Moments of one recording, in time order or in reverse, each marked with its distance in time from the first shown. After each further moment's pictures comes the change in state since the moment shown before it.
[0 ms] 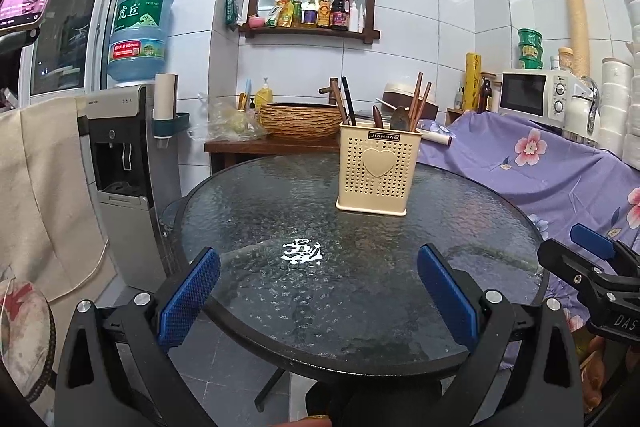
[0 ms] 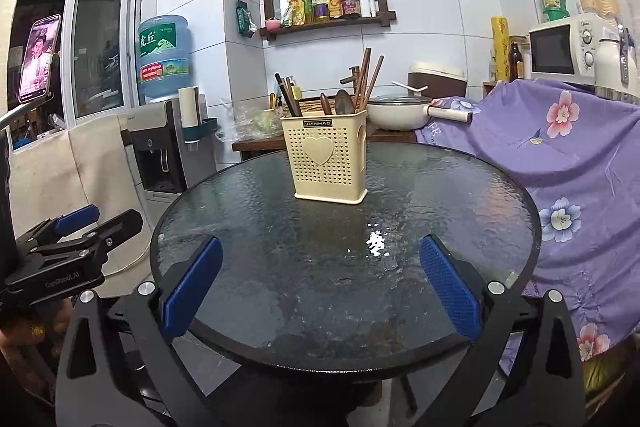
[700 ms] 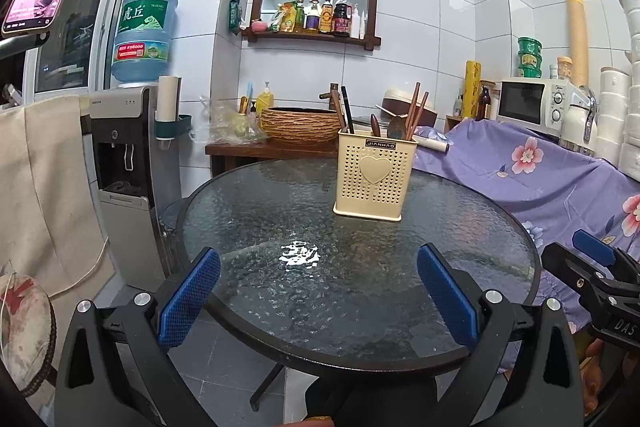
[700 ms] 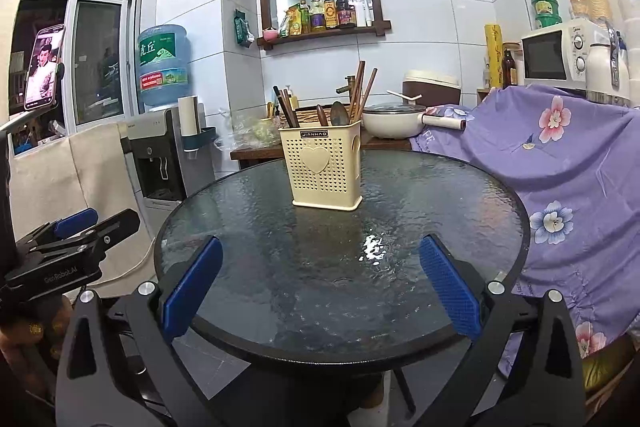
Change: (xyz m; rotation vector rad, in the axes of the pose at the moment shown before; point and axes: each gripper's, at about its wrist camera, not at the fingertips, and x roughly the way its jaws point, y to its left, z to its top) left arm -0.015 -0.002 0.004 -0.018 -0.014 -0.002; right arm -0.017 -0.002 0.003 0.005 -0.028 -0.005
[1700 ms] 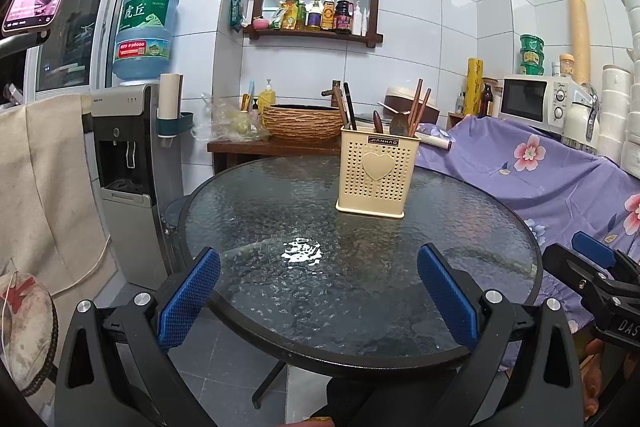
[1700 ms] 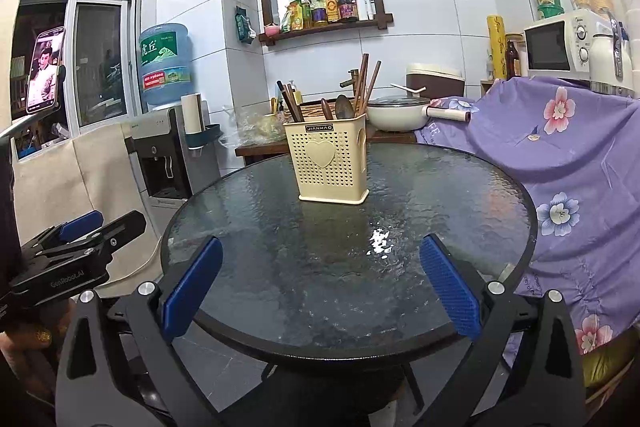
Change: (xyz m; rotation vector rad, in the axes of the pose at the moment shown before) left arm 0.001 0.000 -0.002 0.001 0.009 0.009; right arm 0.002 0.005 -0.002 0.020 0.017 0.016
